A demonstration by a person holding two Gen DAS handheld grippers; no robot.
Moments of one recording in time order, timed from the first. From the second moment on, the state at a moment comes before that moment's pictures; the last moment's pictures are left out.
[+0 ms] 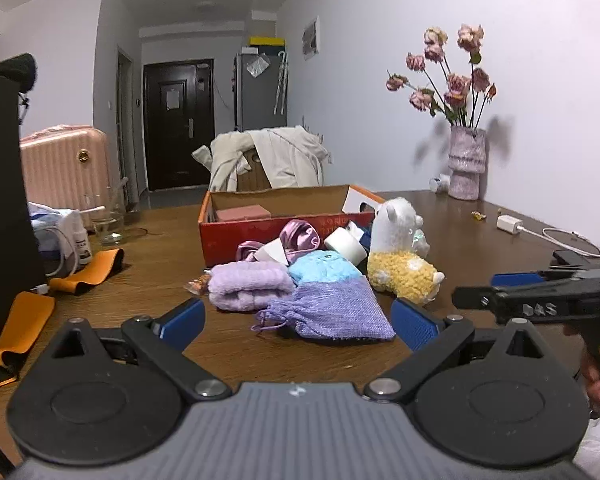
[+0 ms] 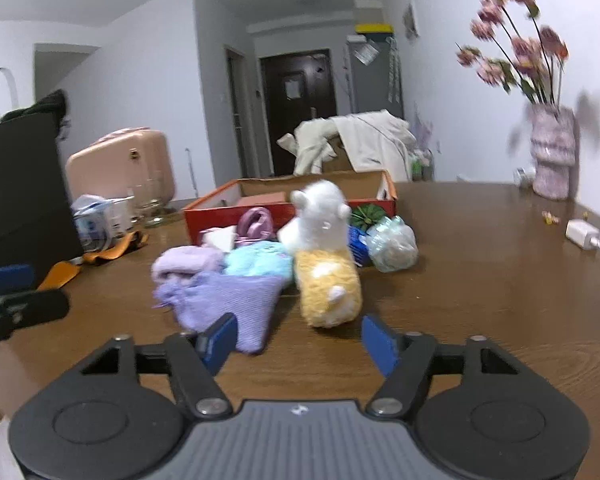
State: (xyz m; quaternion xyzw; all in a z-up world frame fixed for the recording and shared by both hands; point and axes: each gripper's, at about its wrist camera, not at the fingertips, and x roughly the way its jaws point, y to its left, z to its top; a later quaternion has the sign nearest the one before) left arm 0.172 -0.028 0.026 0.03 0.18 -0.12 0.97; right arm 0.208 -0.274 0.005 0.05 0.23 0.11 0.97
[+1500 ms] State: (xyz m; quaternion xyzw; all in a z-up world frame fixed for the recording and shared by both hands) left arm 0.311 -0.065 0.023 -0.04 0.24 -0.14 0.96; right arm 0.297 -0.292 -0.031 0.16 0.27 0.09 0.95
